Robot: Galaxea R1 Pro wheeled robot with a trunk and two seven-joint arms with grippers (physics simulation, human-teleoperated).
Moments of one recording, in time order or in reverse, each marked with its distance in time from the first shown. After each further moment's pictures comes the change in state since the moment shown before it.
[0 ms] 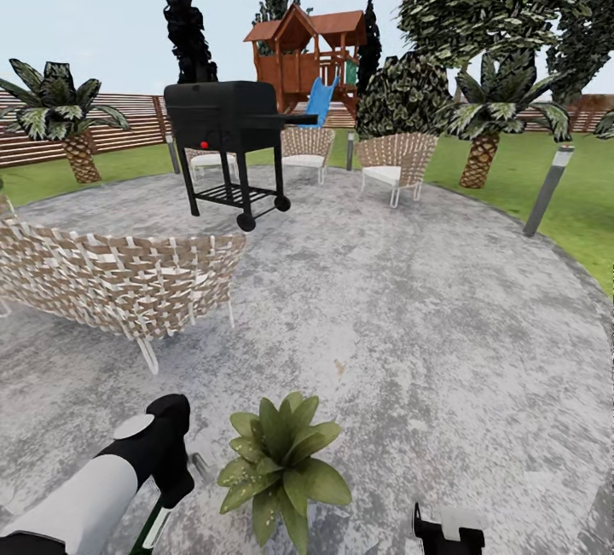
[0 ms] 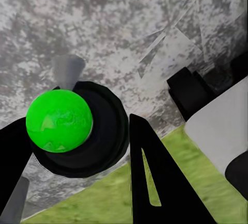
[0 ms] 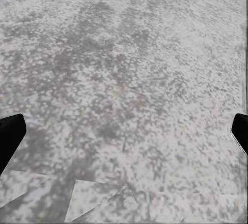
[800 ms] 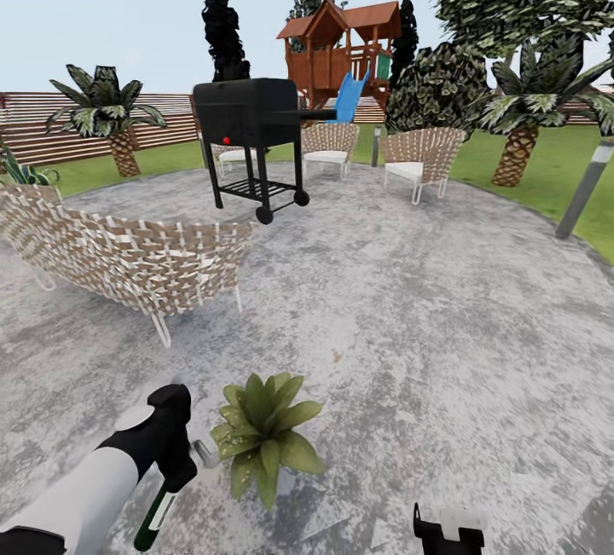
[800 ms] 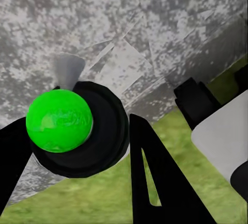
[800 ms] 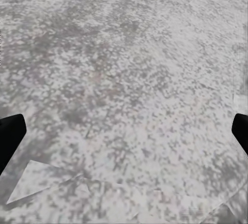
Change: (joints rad) left arm -0.016 0.003 0.000 -0.044 -0.003 0.001 -0.014; right arm 0.000 0.002 0.002 0.000 0.000 0.000 0.000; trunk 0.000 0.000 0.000
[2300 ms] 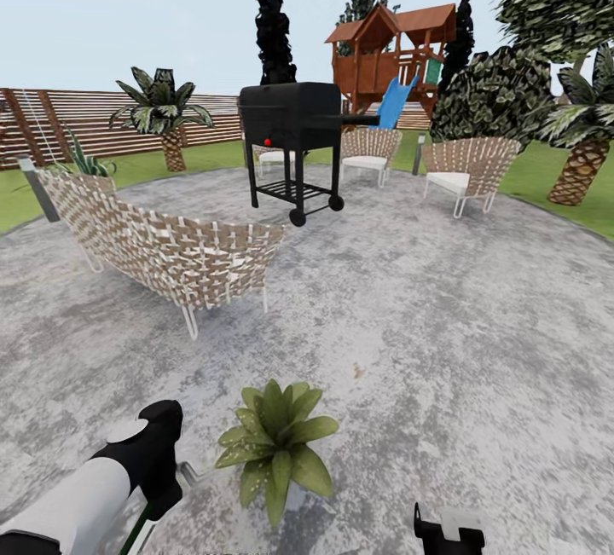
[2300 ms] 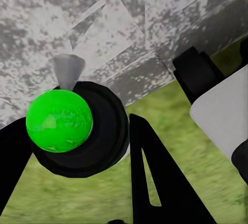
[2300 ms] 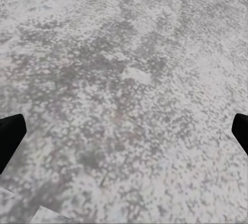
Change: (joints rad) left arm 0.016 0.022 -0.010 0.091 -0.012 0.008 0.014; right arm 0.001 -0.001 0.000 0.000 0.001 0.001 0.000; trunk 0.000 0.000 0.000
